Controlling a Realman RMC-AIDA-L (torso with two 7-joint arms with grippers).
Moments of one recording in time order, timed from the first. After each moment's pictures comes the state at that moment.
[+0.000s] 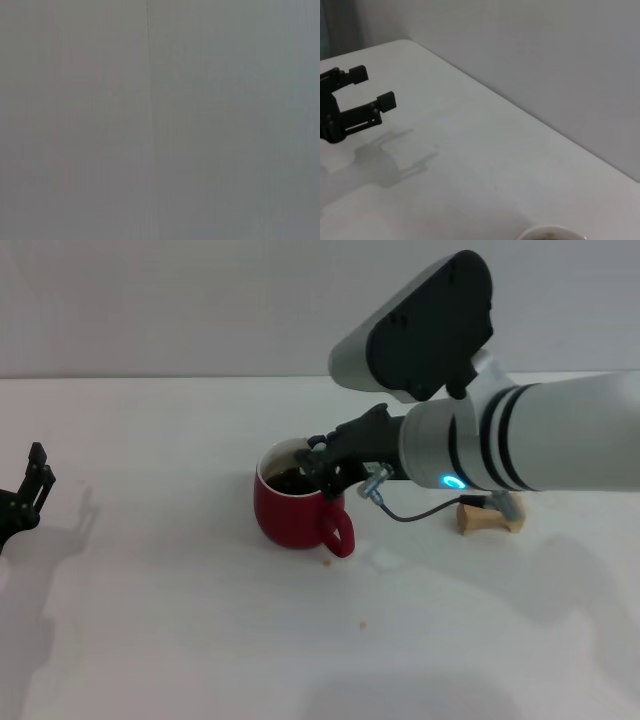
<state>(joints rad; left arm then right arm) -0.25 -2.07 -0.80 -0.24 2.18 1.26 0.01 0.55 2.08 1.22 1.52 -2.60 0.91 -0.22</state>
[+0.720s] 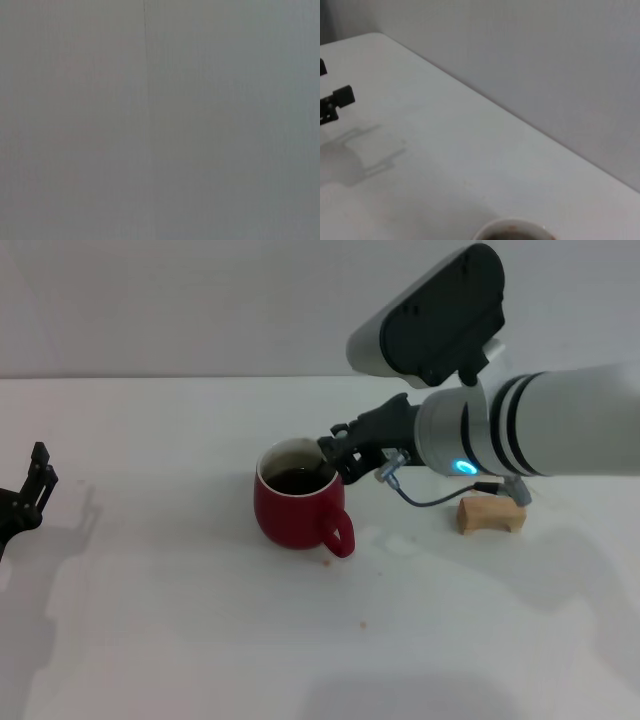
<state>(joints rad) -0.25 -2.07 -0.80 -0.25 2.18 1.26 0.01 0.57 2.08 1.26 1.46 -2.62 0.89 -0.22</state>
